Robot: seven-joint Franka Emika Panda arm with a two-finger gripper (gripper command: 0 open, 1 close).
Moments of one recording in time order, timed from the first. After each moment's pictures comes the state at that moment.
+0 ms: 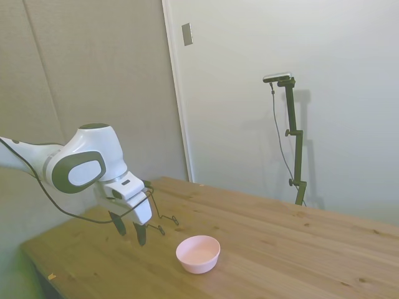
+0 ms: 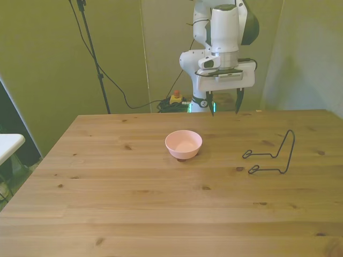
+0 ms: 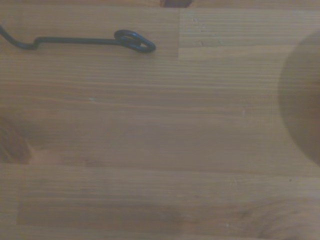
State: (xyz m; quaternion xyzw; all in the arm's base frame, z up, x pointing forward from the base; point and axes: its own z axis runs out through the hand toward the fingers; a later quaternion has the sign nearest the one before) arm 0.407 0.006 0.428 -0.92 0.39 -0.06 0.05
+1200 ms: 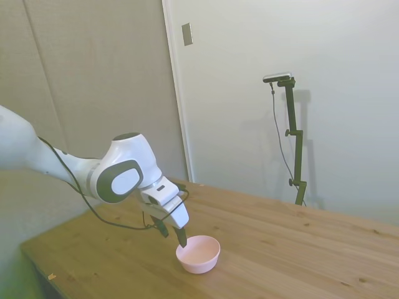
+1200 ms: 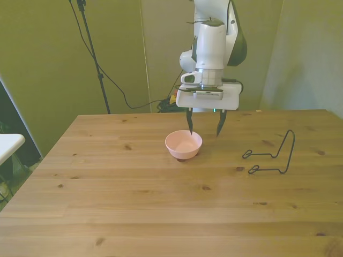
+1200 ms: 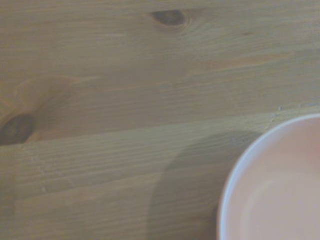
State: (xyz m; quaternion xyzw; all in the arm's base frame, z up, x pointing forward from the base) arm 0.486 -0.067 0.389 -0.87 0.47 -0.13 0.02
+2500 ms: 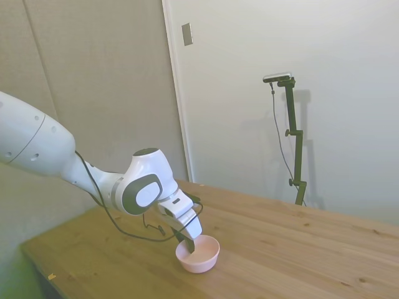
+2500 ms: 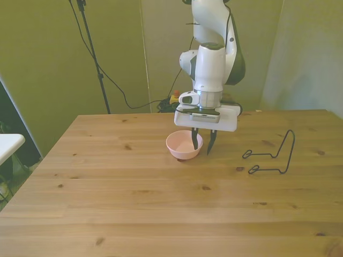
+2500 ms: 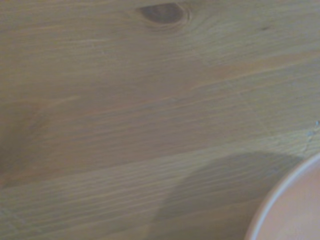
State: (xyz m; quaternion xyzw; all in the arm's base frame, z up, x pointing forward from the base) arm 0.518 -0.067 0.351 -0.86 0.49 -0.12 0.02
